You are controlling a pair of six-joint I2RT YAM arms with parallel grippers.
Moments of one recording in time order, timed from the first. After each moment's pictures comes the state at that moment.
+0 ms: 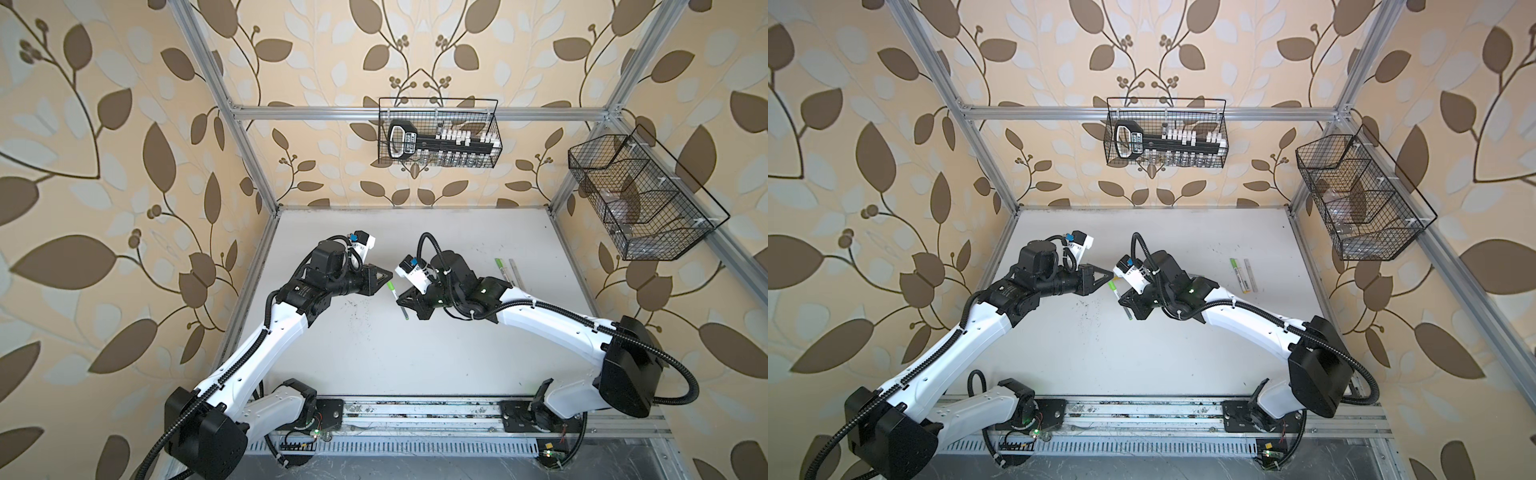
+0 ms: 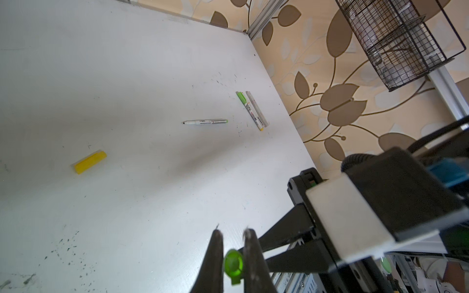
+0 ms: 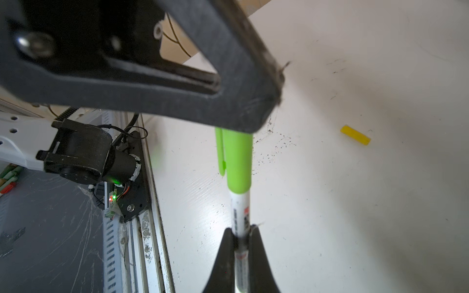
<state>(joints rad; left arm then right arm) -0.39 1.09 0.93 -0.40 0.55 -0.42 0.80 1.48 1.11 -0.30 -0.35 0.07</state>
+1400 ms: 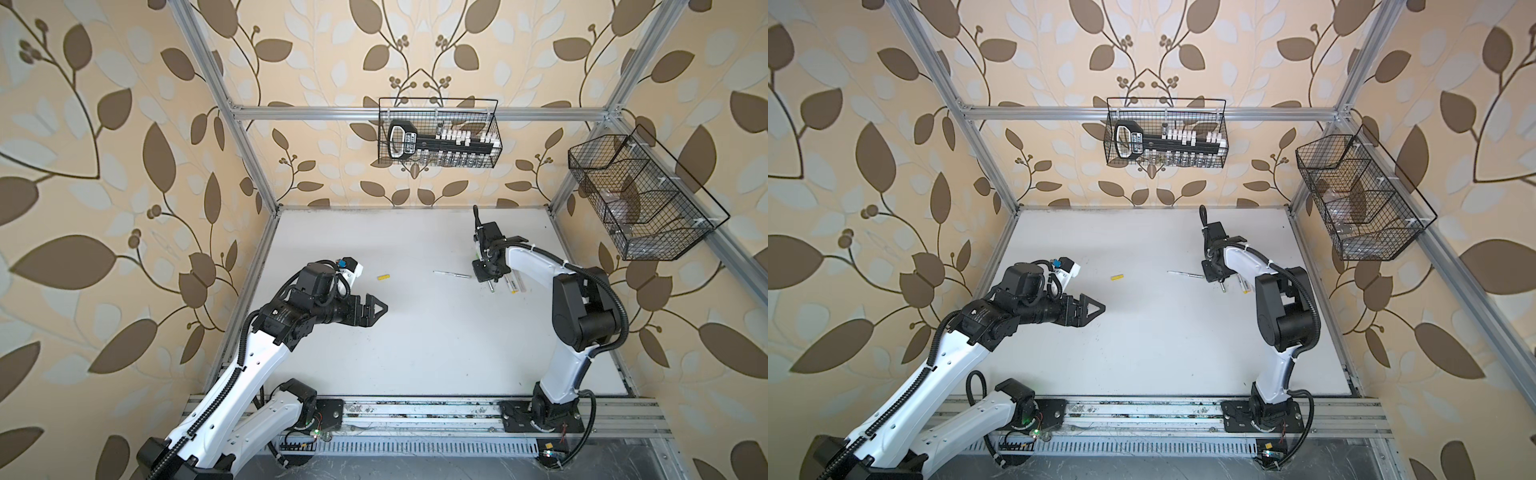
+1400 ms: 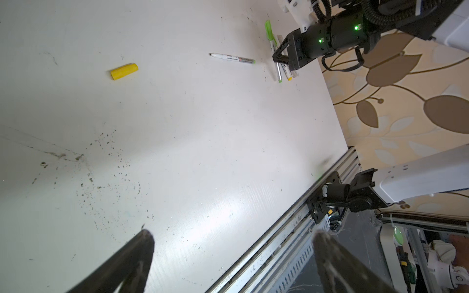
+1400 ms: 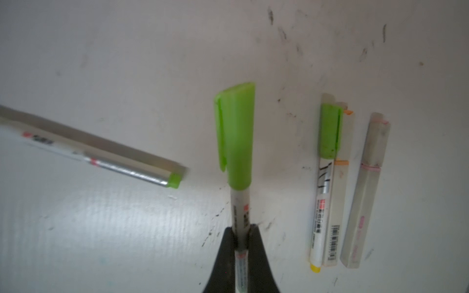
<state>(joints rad) -0.40 0.87 0.90 -0.80 0.46 -0.37 0.21 1.90 1.34 -0.71 0.25 -0.01</state>
